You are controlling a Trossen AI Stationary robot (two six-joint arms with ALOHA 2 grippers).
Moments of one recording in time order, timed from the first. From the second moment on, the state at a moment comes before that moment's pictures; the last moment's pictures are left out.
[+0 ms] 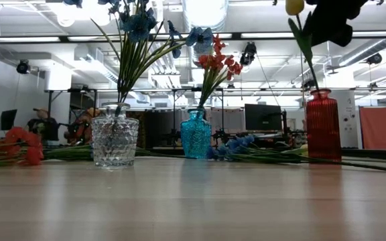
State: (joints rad) left arm -0.27 0.77 0.88 -0.23 -0.57 0.13; right arm -0.02 0.84 0.96 -0.85 0.17 0.51
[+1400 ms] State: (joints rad) left arm -0.29 1.07 1.20 -1.39 -0.19 -1.14; right arm -0.02 0.80 1.12 -1.45 -0.07 0.86
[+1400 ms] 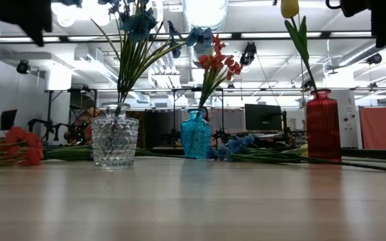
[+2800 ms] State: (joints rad) left arm -0.47 1.17 1.07 -1.41 -0.23 -1.22; right arm -0.02 0.85 1.04 -1.35 -0.09 0.92
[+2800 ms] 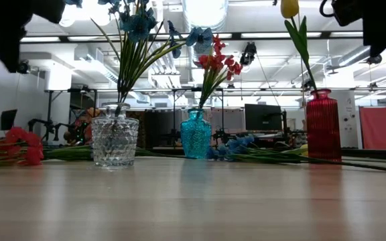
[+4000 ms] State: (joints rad) left arm -0.49 1.08 1.25 -1.25 -0.80 -0.78; right arm 0.69 1.31 0.85 -0.86 0.29 1.37
